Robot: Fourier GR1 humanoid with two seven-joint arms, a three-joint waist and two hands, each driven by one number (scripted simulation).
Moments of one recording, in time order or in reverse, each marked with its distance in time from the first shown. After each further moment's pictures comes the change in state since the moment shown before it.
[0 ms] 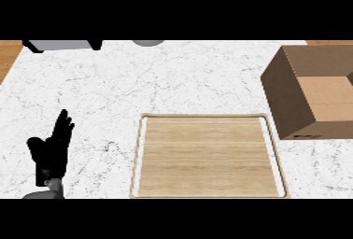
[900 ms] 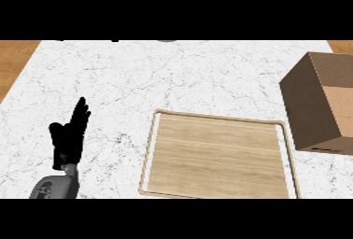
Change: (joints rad) left arm -0.106 -0.030 -0.045 0.051 -0.035 -0.013 0.011; right arm -0.503 -0.069 -0.029 0.561 -0.118 0.217 -0.027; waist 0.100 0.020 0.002
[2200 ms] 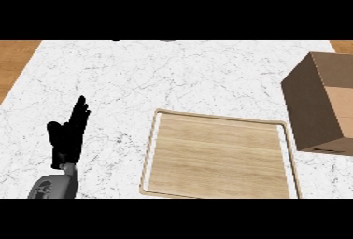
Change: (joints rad) left arm -0.004 0.002 0.008 -0.009 0.004 -0.017 0.008; right arm -0.763 0.245 0.246 1.009 0.175 0.140 -0.272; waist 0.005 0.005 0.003
